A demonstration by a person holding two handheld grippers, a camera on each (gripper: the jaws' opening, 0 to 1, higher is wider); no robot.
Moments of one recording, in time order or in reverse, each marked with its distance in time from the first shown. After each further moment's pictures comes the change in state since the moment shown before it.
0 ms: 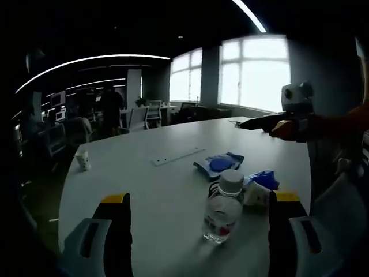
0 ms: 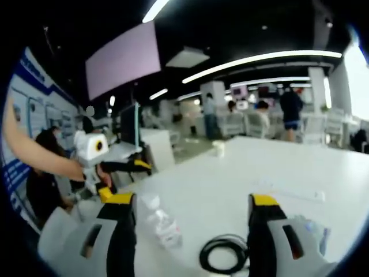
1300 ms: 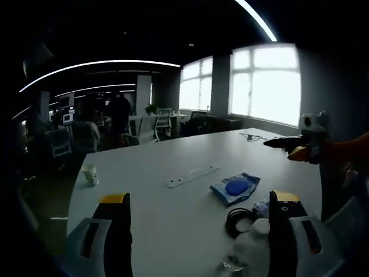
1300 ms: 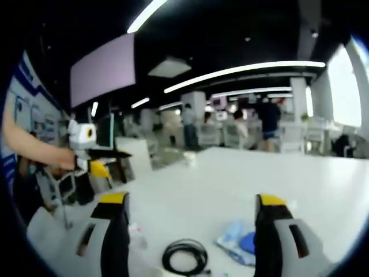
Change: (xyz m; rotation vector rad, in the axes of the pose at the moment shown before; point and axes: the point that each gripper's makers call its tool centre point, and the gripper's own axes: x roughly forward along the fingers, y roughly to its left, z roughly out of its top) left arm 0.021 0.039 0.064 -0.016 -0.058 0.061; right arm -0.041 -0.064 0.022 -0.019 -0.083 -0.165
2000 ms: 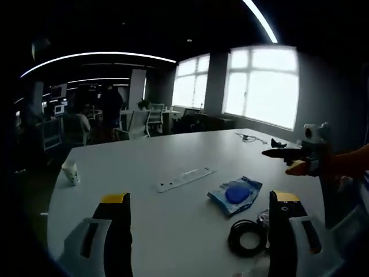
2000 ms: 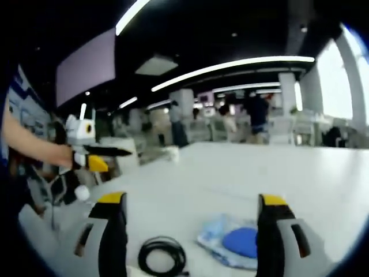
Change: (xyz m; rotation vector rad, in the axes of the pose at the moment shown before) left arm 0.069 0.010 -0.001 -0.050 0.001 -0.056; right arm 0.022 -0.046 -0.028 0.032 0.012 -0.068
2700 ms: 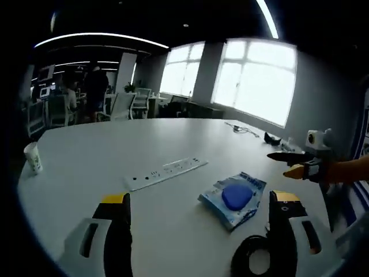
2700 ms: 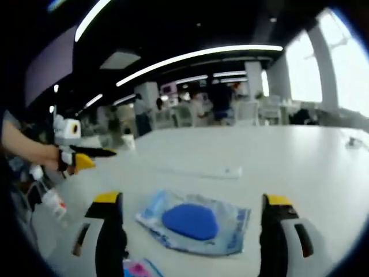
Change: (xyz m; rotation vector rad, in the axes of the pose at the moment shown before) left arm 0.121 -0.007 -0.035 -0.069 0.065 -0.117; right arm -0.024 -0.110 -0.058 0.088 0.056 -0.256
